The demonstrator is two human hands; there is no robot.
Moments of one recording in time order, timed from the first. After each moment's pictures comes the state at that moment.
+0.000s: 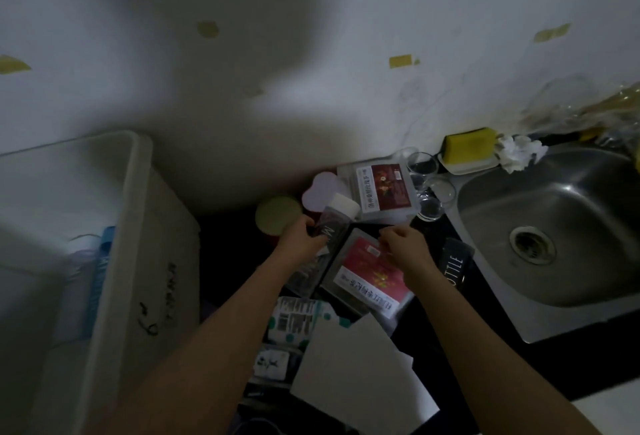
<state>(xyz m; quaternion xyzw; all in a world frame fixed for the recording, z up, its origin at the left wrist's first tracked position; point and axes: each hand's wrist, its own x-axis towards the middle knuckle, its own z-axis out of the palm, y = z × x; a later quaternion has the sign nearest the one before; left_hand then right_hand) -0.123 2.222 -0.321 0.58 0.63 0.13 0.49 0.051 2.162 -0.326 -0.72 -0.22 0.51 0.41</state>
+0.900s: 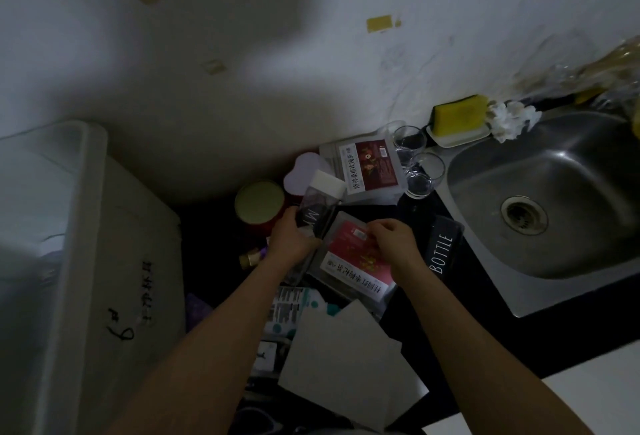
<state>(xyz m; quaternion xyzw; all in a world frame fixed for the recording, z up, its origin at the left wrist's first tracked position) -0.111 2.221 -0.364 0.61 0.62 0.15 0.47 0.058 2.158 -0.366 -0.72 -0.19 0.52 0.41</state>
